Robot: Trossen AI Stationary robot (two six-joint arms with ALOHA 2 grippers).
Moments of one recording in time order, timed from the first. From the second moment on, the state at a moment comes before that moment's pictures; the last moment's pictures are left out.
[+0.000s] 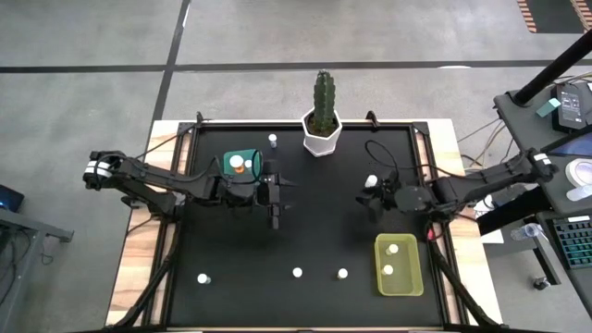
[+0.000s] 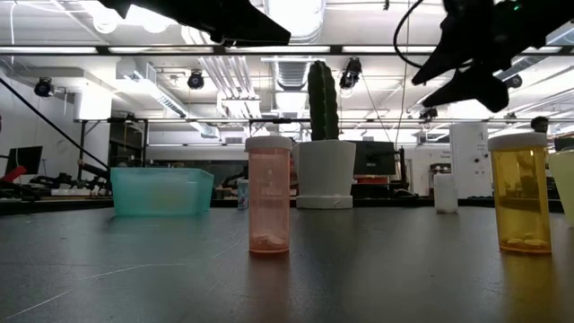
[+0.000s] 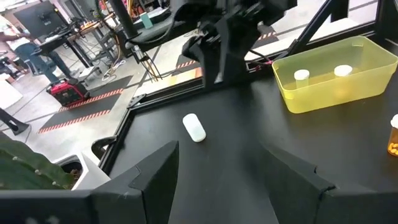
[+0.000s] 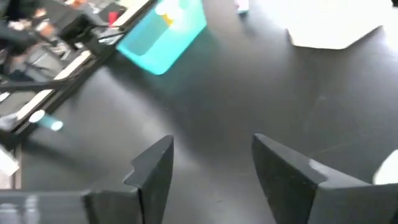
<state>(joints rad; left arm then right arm) -0.10 1.34 0.86 0.25 -0.27 0.30 0.25 0.87 0.55 -0.30 0.50 0.89</state>
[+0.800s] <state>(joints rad) -0.10 1.34 0.86 0.25 -0.30 0.30 -0.15 1.16 0.81 -0.91 0.36 0.86</state>
